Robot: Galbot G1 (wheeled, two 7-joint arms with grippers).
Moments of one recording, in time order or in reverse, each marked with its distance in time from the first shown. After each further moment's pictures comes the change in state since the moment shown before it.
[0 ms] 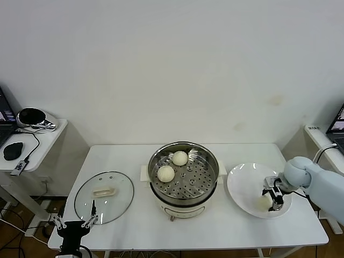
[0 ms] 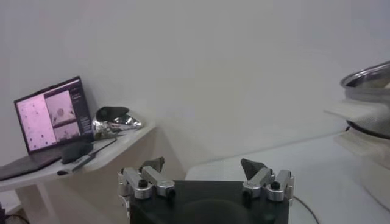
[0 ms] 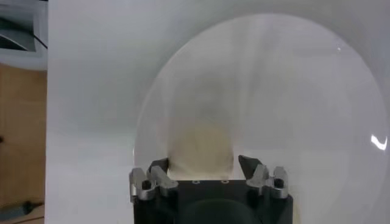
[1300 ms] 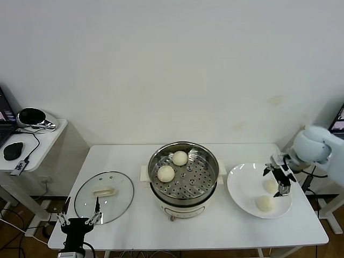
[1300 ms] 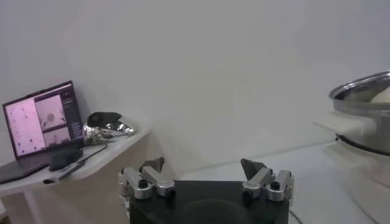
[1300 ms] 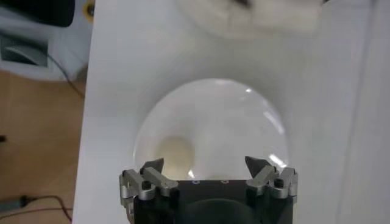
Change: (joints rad) left arm -0.015 0.013 0.021 -0.011 -0.004 0.010 0.000; right arm 0.353 -0.138 -0.267 0.212 0.144 -0.031 -0.092
